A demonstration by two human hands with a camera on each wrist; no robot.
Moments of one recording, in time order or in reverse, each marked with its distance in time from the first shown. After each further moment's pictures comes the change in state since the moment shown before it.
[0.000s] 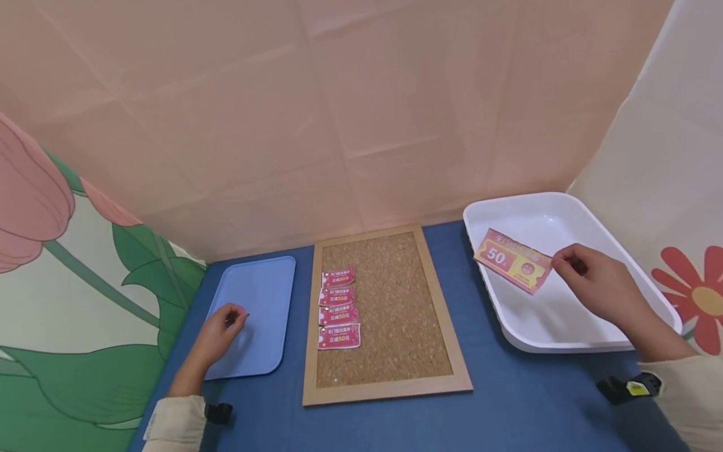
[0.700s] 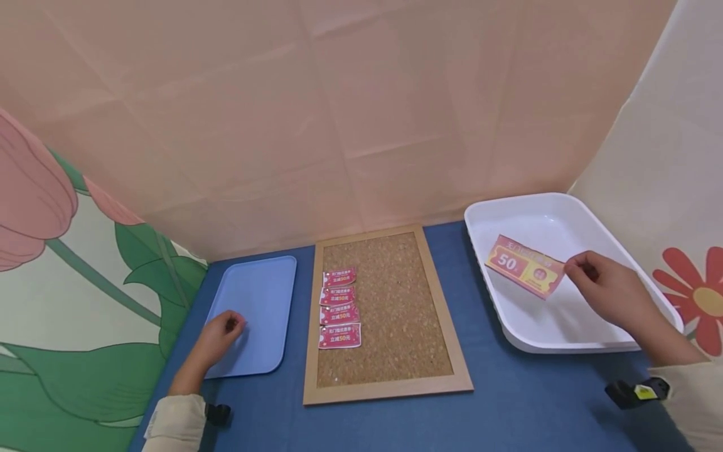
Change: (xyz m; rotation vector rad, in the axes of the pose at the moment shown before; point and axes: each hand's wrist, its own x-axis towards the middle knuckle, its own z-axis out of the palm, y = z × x) left_hand -0.001 -0.020 -0.001 0.158 -0.084 -0.090; right_hand -0.006 0.021 0.000 -0.004 -0.036 0.050
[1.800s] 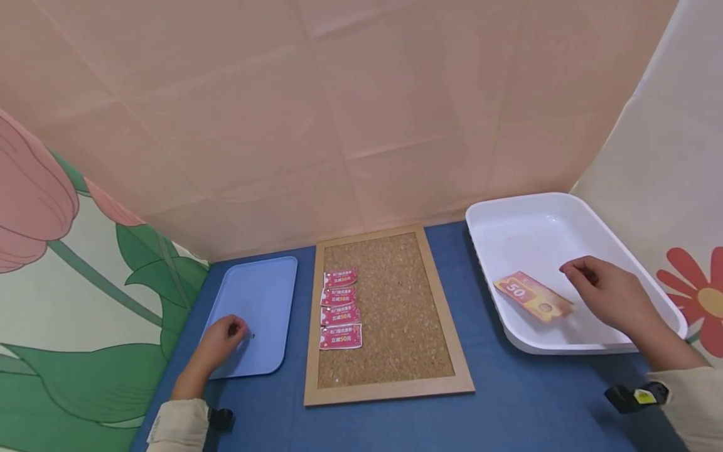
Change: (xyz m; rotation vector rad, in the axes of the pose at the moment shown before) left_hand -0.004 0.003 0.004 0.048 -0.035 -0.039; right_hand -0.002 0.002 0.008 0.011 -0.020 -0.011
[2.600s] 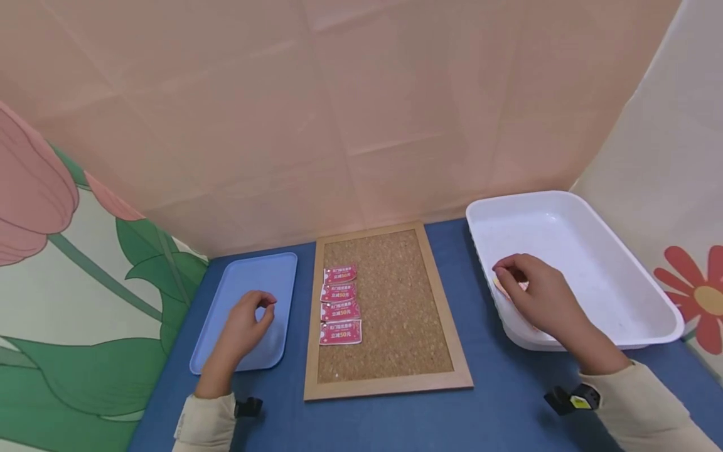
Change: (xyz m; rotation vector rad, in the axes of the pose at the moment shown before) left_hand -0.015 0.096 0.001 -0.059 0.208 0.281; right_hand -0.012 -0.102 0.031 0.091 0.166 -0.307
